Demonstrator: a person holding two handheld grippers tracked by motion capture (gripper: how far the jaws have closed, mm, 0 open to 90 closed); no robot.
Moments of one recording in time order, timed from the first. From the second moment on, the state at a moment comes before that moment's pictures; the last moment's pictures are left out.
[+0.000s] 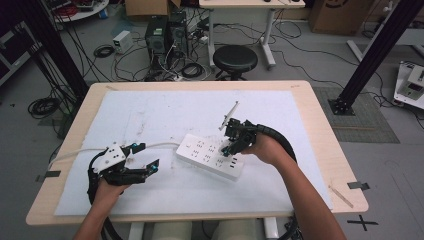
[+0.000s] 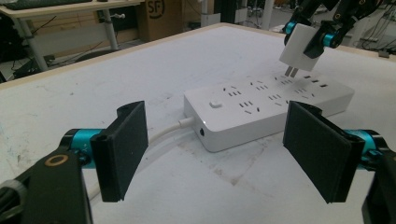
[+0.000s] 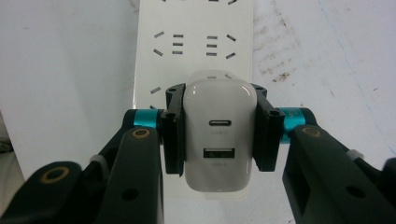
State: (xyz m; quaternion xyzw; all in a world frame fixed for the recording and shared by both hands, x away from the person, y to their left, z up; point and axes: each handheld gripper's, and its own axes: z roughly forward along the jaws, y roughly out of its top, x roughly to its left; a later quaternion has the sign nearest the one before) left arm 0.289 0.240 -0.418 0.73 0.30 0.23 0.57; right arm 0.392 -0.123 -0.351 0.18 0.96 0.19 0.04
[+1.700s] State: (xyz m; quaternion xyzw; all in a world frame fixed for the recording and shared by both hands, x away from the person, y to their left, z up) left arm 0.291 0.246 -0.426 0.72 0.31 0.22 0.58; right arm 0.397 -0.081 -0.361 0.20 0.98 0.07 0.05
